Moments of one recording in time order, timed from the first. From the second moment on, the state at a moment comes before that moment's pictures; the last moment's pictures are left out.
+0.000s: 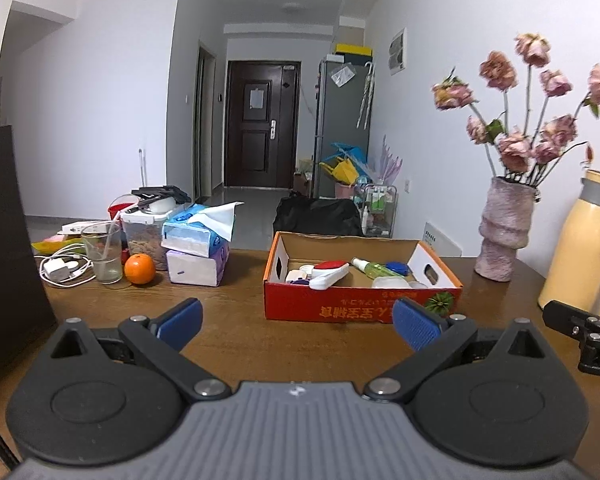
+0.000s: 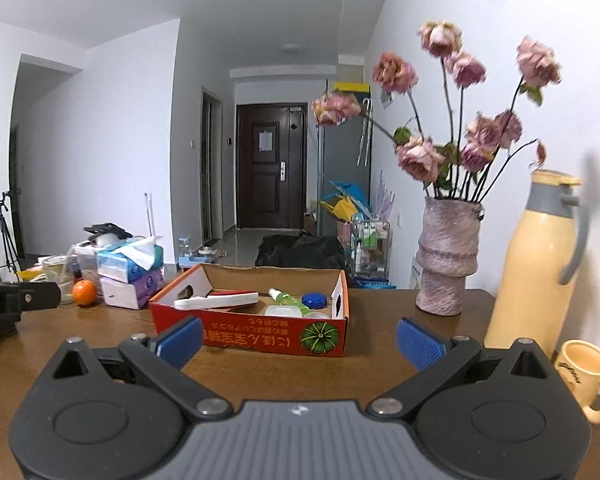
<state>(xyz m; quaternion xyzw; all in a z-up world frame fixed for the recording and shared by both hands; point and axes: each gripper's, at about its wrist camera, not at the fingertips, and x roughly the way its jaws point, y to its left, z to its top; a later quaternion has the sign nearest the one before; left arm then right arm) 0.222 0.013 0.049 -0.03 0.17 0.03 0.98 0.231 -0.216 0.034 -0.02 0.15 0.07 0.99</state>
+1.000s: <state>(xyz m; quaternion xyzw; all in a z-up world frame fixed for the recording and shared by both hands) 0.106 0.008 0.040 -0.02 0.18 0.03 0.98 0.116 -0.201 0.030 -0.04 0.15 0.09 0.98</state>
